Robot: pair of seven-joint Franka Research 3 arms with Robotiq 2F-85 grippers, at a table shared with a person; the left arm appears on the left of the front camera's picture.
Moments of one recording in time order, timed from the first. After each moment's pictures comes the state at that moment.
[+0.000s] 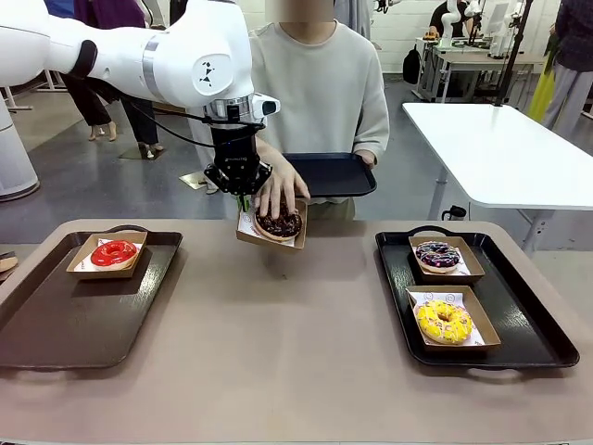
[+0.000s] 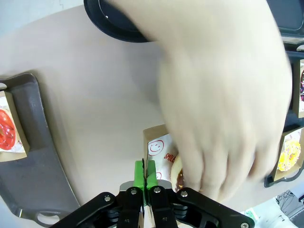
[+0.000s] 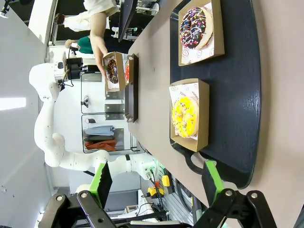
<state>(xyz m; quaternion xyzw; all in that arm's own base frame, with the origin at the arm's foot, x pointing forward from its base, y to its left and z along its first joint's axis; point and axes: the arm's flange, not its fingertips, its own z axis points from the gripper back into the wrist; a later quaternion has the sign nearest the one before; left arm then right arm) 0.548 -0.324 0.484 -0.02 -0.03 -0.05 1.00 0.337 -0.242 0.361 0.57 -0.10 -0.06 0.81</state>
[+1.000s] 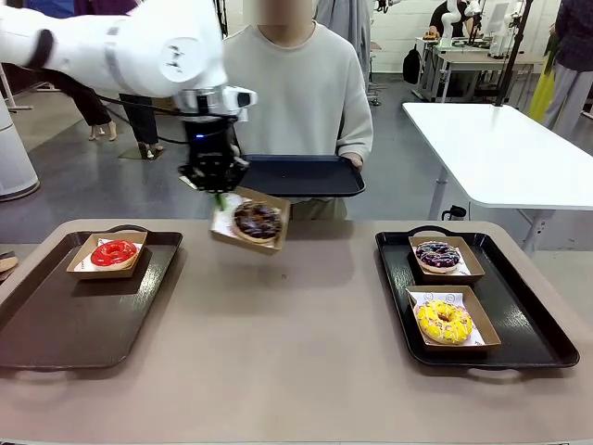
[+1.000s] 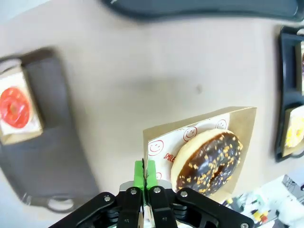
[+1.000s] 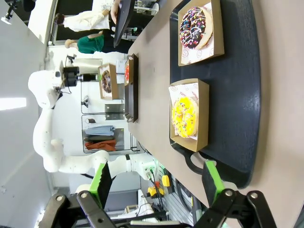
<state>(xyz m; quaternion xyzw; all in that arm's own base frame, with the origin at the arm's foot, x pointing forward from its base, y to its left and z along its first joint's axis) 0.510 -0.263 0.507 -0.02 -0.02 -0.06 1.00 0.338 -0.242 0.361 0.57 -0.10 -0.06 0.81</state>
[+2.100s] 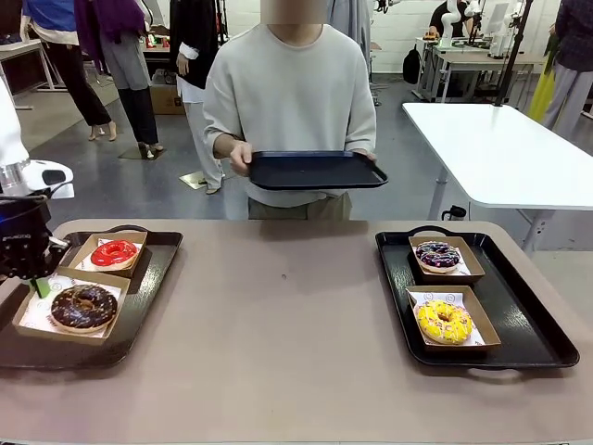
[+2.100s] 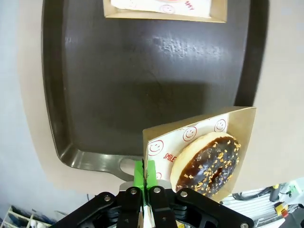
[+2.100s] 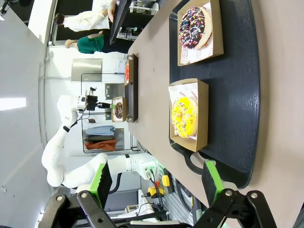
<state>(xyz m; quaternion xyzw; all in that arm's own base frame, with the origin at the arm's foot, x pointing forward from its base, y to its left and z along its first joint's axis) 0.400 -0.003 0.408 0.00 0.06 0.05 1.00 0.338 -0.243 0.360 0.57 -0.10 -0.06 0.81</state>
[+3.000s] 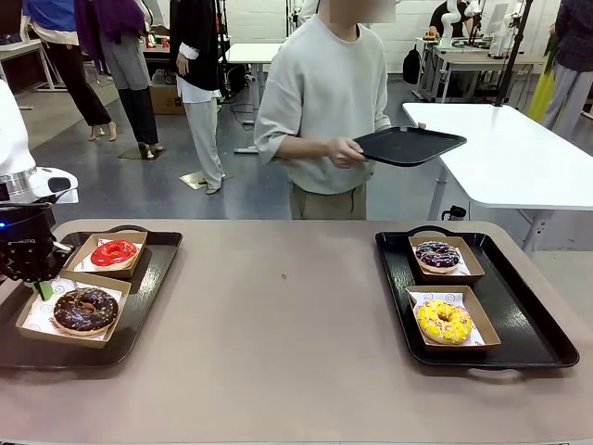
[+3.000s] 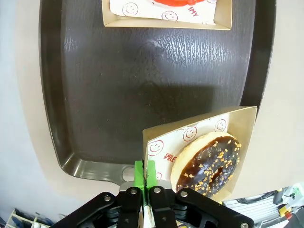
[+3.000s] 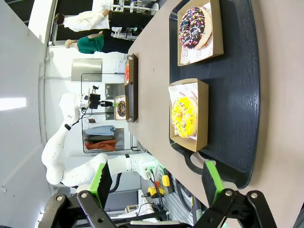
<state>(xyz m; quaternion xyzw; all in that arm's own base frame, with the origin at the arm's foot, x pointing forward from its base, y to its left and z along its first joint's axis) 0.406 -0.004 0.400 0.01 0.05 0.05 1.00 0.338 -0.243 0.360 0.57 -0.10 -0.06 0.81</state>
